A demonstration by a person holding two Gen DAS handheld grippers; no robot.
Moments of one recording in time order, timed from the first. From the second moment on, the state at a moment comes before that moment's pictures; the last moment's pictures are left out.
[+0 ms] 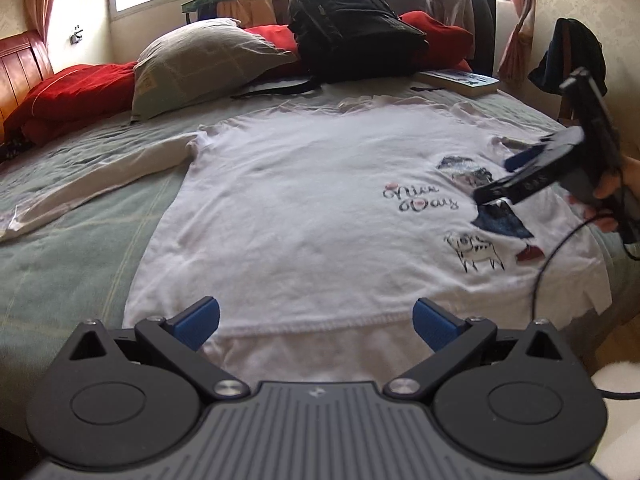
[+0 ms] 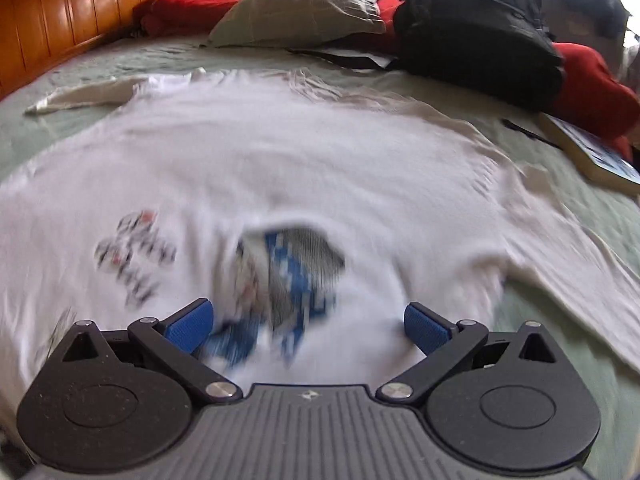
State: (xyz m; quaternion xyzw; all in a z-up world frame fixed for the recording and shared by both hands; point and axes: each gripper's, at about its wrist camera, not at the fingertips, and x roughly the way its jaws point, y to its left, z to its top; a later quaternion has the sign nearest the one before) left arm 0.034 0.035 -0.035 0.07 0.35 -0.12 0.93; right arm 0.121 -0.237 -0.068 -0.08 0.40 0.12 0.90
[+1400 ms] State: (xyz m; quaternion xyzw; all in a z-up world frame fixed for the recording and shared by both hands) left arm 0.251 0.045 0.002 -0.05 0.39 -0.11 0.91; right arm 0.262 -0.169 -0.045 -0.05 0.40 0.17 0.90
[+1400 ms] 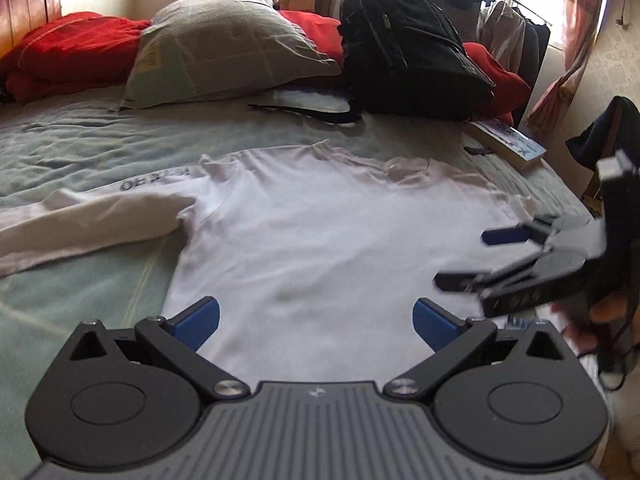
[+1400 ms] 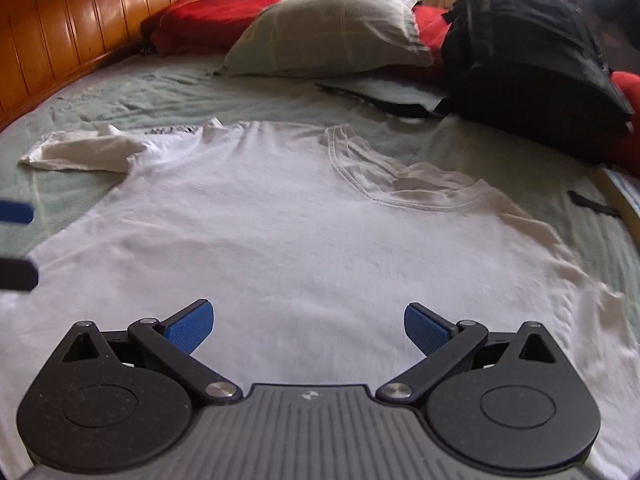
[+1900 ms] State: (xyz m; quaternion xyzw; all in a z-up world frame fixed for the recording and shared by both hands) left arm 0.443 0.003 -0.064 -0.06 0.45 -0.10 0.89; right arm 0.263 -0.194 -0.075 -0.02 0.35 0.22 0.91
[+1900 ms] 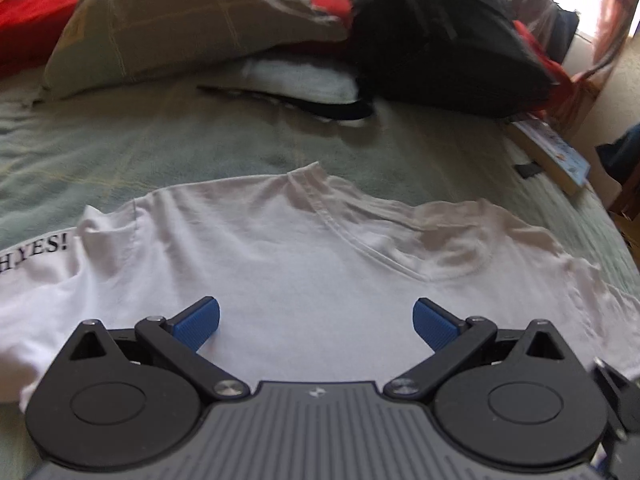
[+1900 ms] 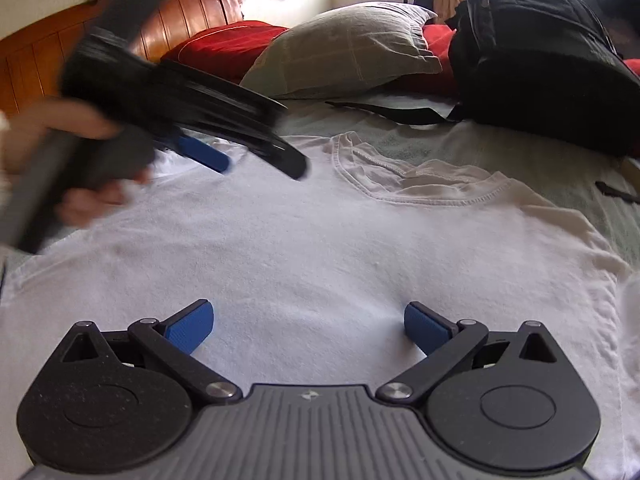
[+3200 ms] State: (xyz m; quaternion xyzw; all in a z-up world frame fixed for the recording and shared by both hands) left arm 0.500 -0.220 -0.033 0.03 0.46 -0.33 0.82; right arm 0.253 -0.218 -0.051 -0.06 0.37 0.14 0.92
